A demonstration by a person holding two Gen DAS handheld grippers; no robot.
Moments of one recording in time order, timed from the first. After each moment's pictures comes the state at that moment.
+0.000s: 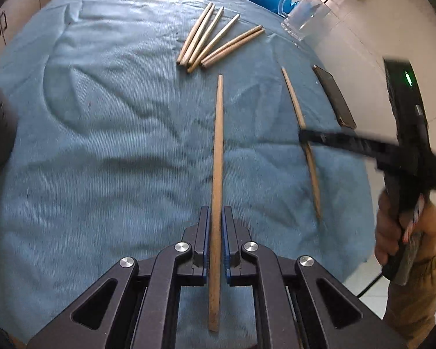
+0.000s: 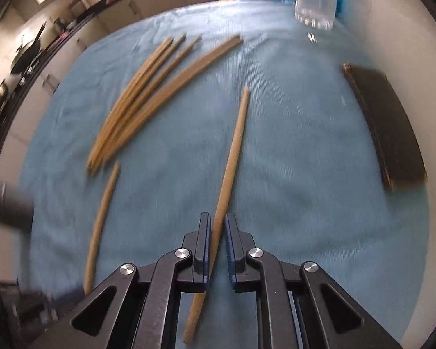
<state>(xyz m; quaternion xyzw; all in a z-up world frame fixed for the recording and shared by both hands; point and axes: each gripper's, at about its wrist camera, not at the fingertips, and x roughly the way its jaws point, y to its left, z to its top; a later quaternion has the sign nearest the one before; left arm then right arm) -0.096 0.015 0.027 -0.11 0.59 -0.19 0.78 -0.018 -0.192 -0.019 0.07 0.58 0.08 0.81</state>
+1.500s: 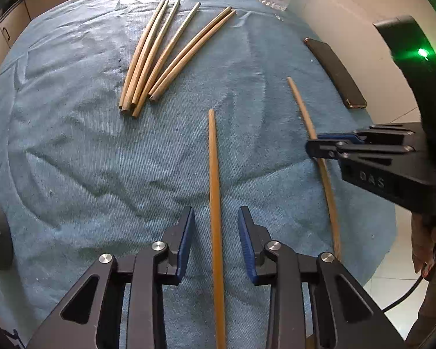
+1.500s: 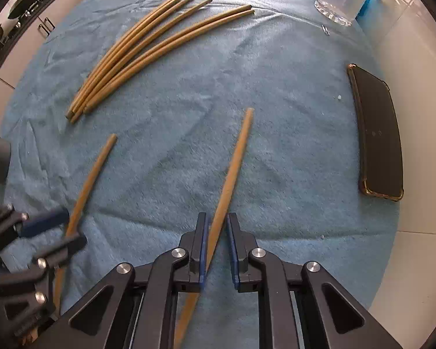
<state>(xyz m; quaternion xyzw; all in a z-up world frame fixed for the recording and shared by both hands) -0.031 -0.054 0.028 0.02 0.62 -0.21 0.76 0.022 -0.190 -0.028 -0.04 0.64 0.07 0.76</state>
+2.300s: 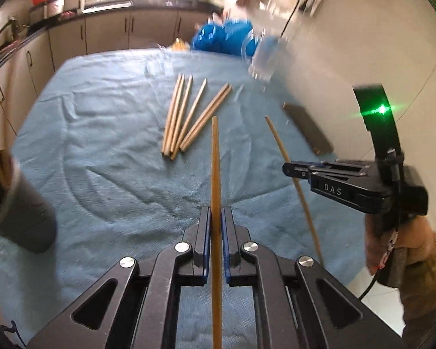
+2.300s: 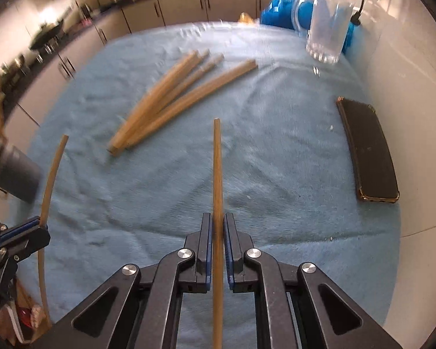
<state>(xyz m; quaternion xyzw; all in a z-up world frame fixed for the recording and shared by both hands) -0.111 0.006 0.104 -0.04 0.46 -0.22 0.86 -0.033 -0.184 0.020 0.03 0.50 0.10 0.86</state>
